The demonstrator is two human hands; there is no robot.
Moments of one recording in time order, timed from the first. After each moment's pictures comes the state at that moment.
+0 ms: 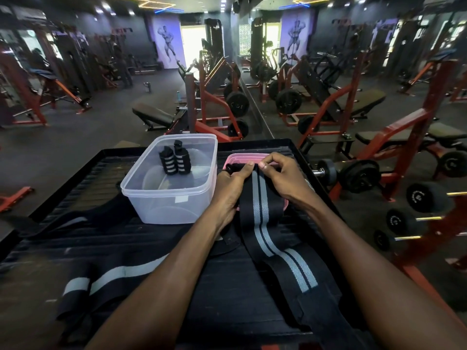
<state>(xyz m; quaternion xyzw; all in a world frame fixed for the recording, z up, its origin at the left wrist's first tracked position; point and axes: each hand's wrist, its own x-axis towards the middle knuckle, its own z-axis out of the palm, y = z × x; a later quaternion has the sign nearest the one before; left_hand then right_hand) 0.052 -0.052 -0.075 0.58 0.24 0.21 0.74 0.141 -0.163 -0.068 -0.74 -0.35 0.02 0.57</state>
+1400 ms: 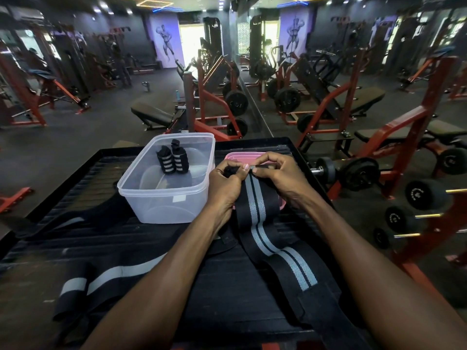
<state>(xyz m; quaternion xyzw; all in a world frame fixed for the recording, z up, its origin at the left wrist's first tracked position) 0.055 -0.052 -0.080 0.63 0.22 0.32 0.67 0.132 -0.169 -0.061 -0.67 -0.32 0.14 0.66</state>
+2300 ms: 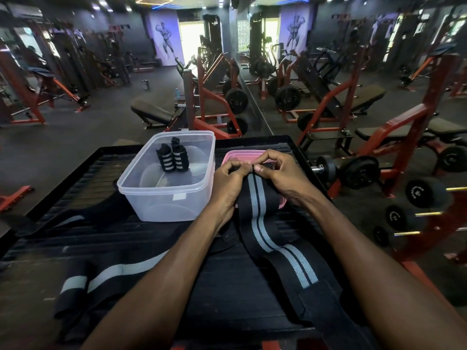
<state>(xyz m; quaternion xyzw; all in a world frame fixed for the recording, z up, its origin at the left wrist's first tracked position) 0.052 -0.057 -0.076 0.63 0.22 0.26 0.70 0.141 -0.166 -0.068 -0.68 -0.36 0.11 0.62</state>
